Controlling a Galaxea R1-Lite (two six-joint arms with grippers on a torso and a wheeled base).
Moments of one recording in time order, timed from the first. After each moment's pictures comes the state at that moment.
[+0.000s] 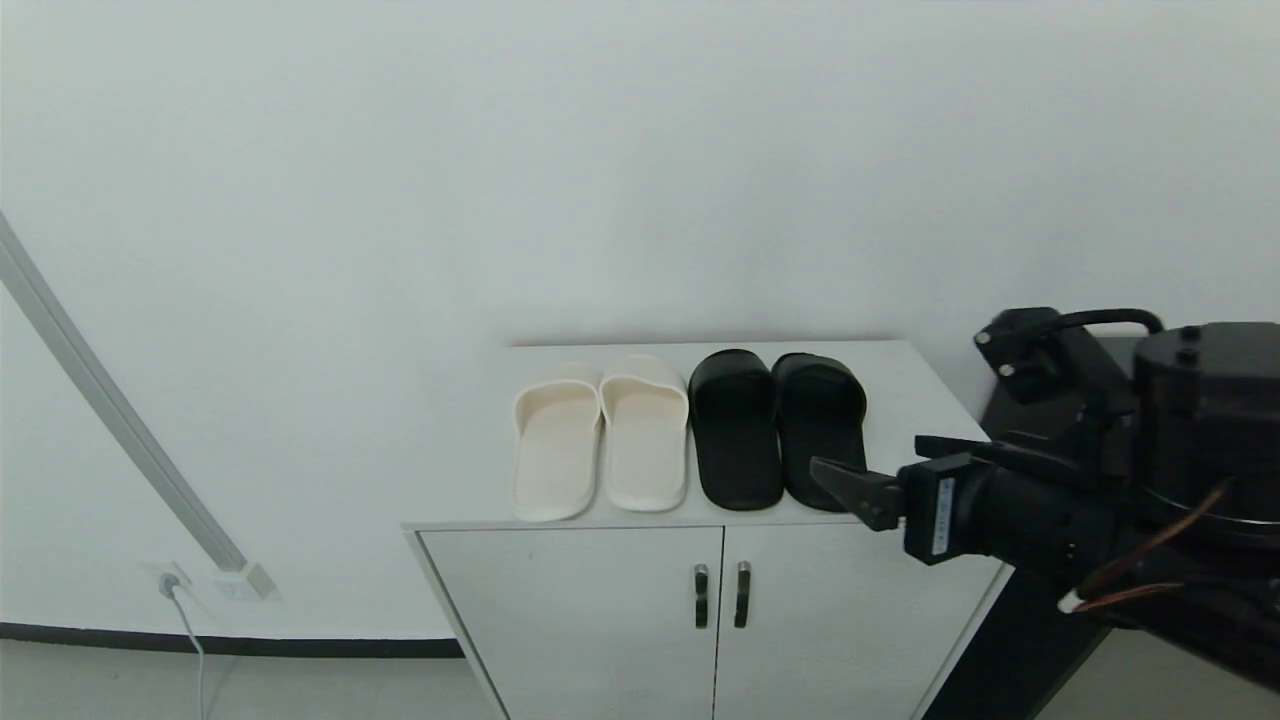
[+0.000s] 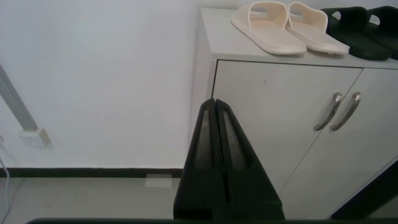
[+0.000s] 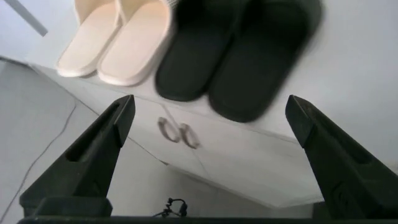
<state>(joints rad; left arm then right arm) 0.00 0.00 0.00 0.00 0.00 -0.08 0.80 1.47 -0.76 -0.44 -0.34 0.25</state>
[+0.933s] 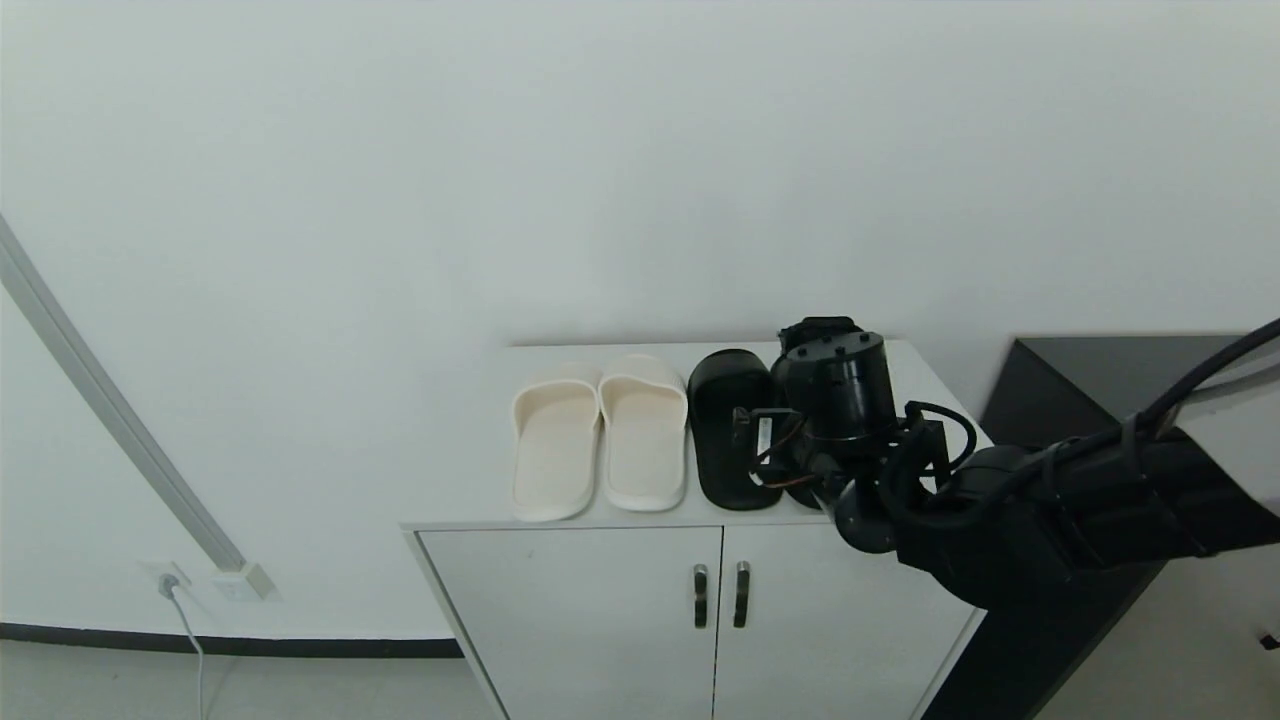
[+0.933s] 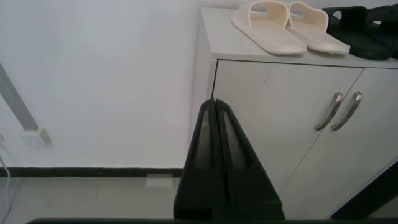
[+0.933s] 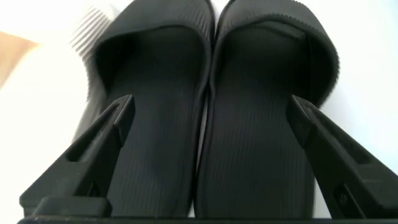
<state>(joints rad) 0.00 0.00 0.00 0.00 0.00 -0.08 0.75 2.01 -1.18 -0.51 -0.66 0.27</state>
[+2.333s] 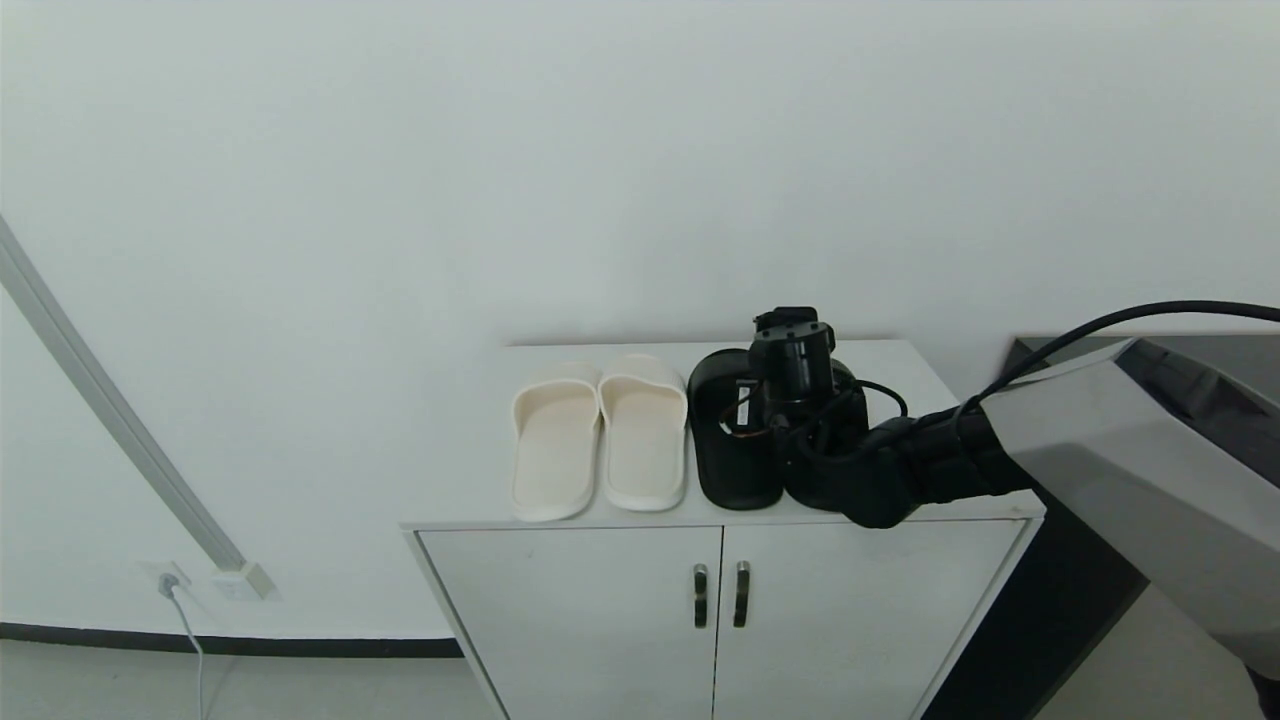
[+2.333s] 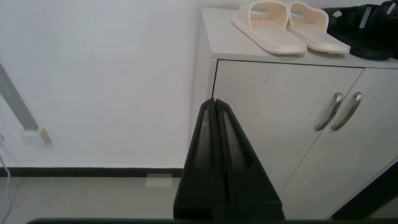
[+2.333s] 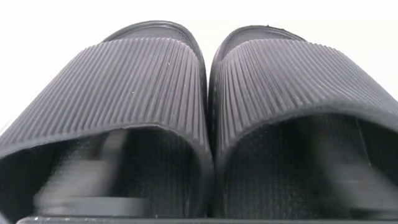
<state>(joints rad) 0.00 0.00 0.00 0.00 0.00 -0.08 0.65 2.28 -1.53 -0.50 -0.66 0.21</state>
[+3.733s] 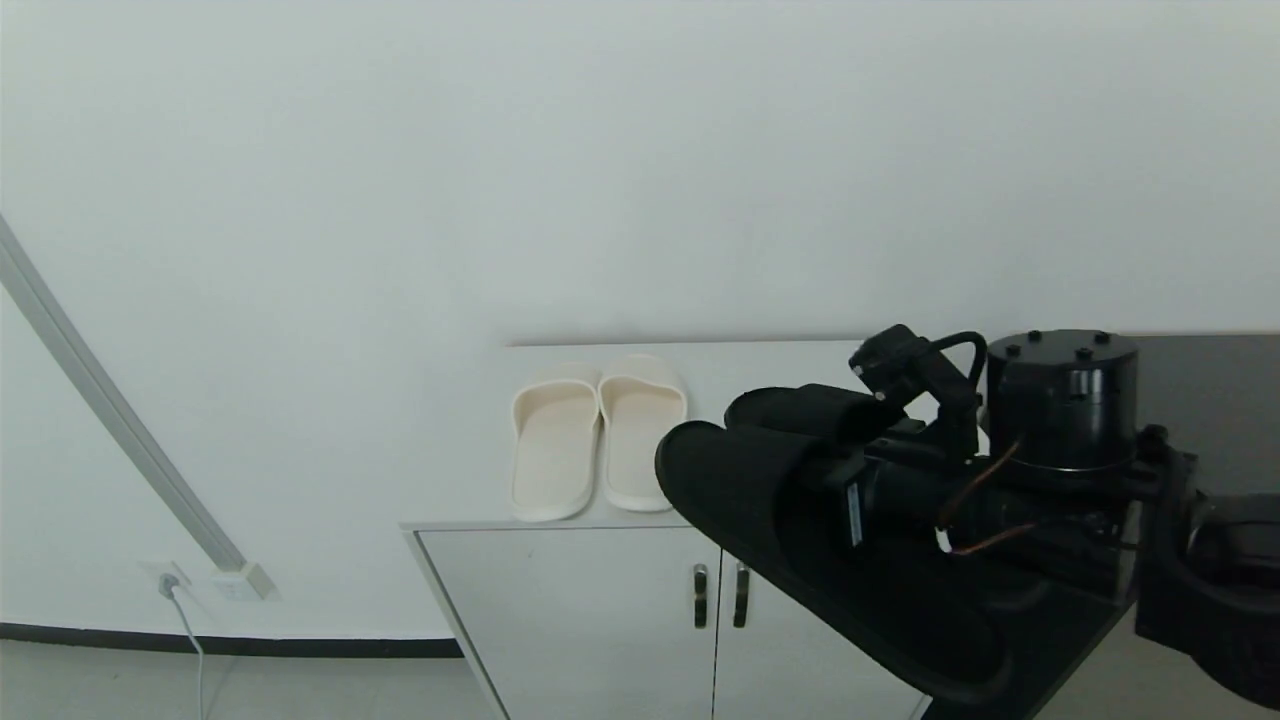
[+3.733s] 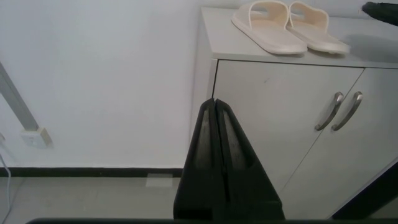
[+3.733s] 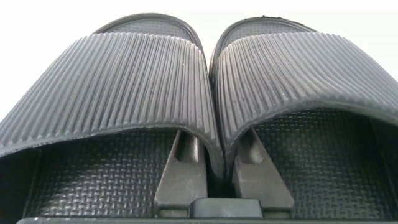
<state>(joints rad) 0.00 0.00 0.00 0.00 0.01 -0.07 0.70 1.67 -0.79 -0.62 0.06 0.01</state>
